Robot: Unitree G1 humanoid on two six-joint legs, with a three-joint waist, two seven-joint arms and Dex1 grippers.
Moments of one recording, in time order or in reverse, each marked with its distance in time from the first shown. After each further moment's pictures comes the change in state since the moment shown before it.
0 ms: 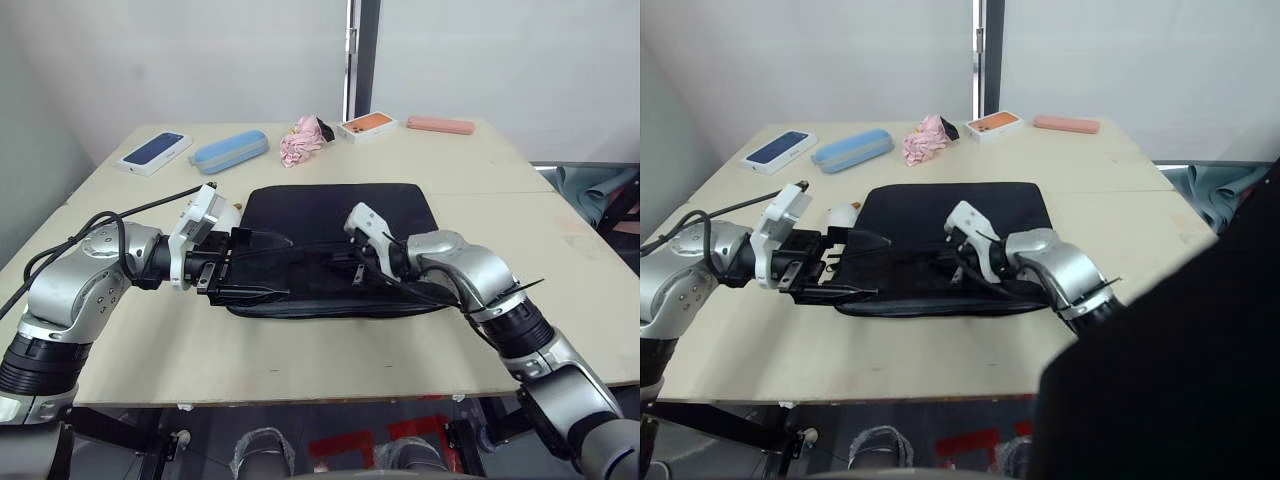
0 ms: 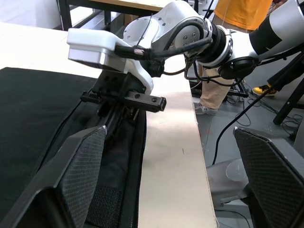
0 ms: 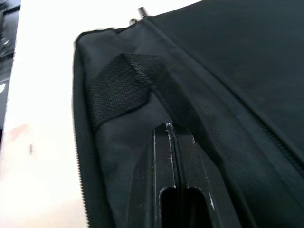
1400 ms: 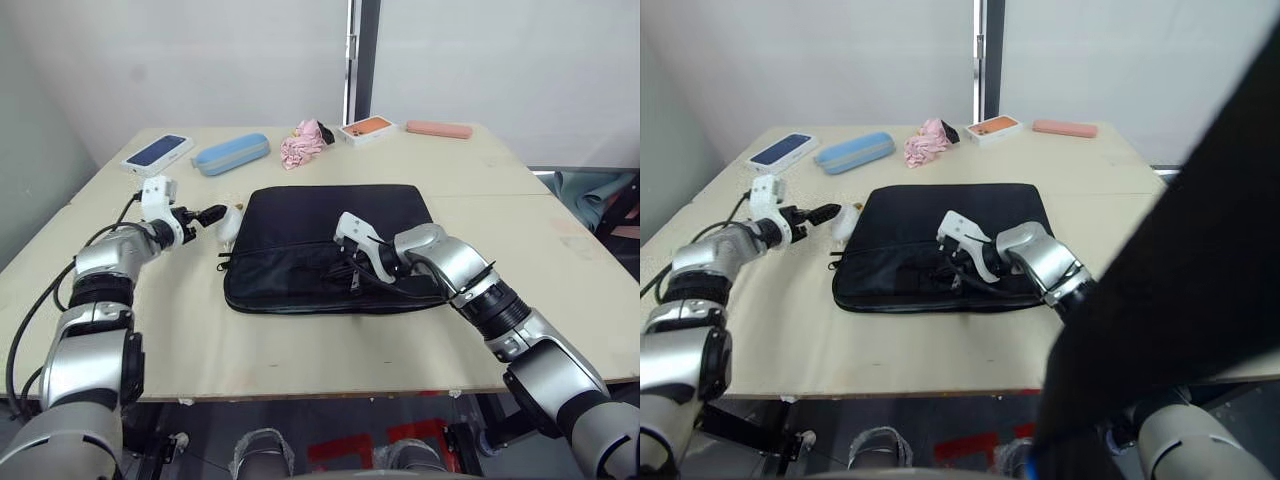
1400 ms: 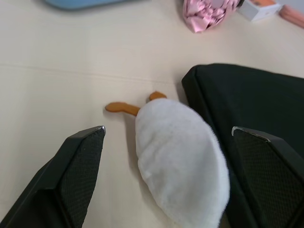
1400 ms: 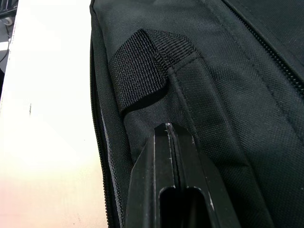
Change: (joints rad) left arm -0.464 -0.236 0.141 1.204 0.394 -0.117 0.713; right arm -0.092 0.029 0.077 0.219 -0.126 -0.077 0.140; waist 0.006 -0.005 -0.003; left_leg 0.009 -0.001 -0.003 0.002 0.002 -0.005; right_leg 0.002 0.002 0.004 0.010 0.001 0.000
